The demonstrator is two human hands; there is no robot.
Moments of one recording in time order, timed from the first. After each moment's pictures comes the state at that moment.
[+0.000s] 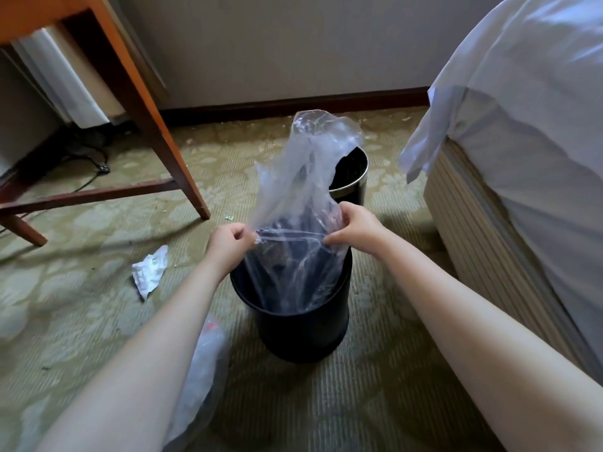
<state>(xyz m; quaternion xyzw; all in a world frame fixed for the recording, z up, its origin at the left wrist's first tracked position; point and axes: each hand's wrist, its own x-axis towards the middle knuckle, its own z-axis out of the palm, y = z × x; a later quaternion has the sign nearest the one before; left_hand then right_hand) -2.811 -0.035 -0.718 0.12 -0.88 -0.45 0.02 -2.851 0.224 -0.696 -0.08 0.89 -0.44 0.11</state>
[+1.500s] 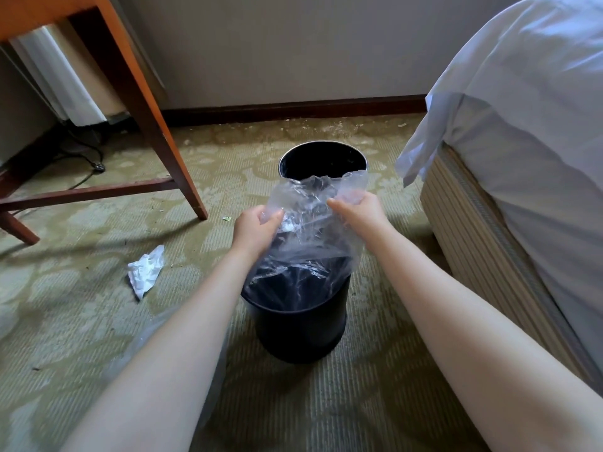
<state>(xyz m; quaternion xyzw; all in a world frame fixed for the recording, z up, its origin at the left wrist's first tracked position) -2.812 0.021 -0.686 0.10 -0.87 -0.48 0.08 -2.852 0.213 -0.680 0.06 0.78 -0.62 0.04</state>
